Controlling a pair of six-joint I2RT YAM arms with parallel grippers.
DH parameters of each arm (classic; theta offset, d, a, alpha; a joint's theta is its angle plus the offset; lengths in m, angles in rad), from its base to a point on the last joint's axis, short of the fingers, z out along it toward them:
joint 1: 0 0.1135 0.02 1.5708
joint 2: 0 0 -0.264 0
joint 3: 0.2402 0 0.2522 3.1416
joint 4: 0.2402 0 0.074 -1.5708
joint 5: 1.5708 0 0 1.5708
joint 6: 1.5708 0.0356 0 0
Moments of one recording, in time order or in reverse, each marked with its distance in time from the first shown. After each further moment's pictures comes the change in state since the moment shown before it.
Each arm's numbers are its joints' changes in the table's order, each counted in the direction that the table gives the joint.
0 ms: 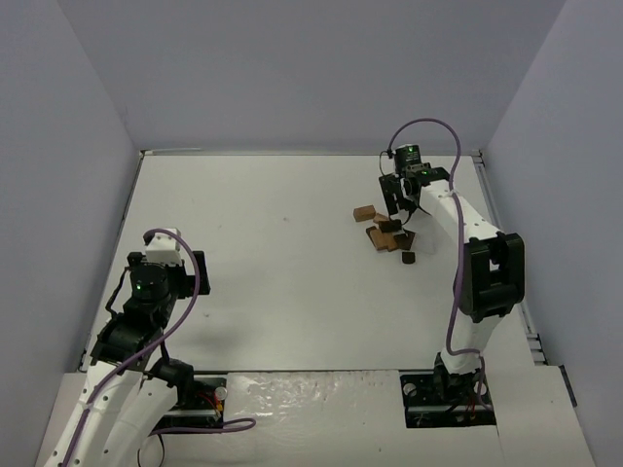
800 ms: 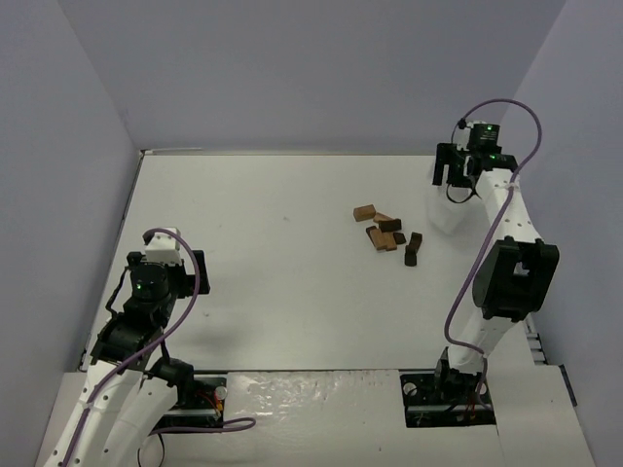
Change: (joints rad) left arm -0.001 -0.001 0.000 0.001 -0.013 0.000; right arm -0.330 0.019 0.146 -0.007 -0.321 0.094
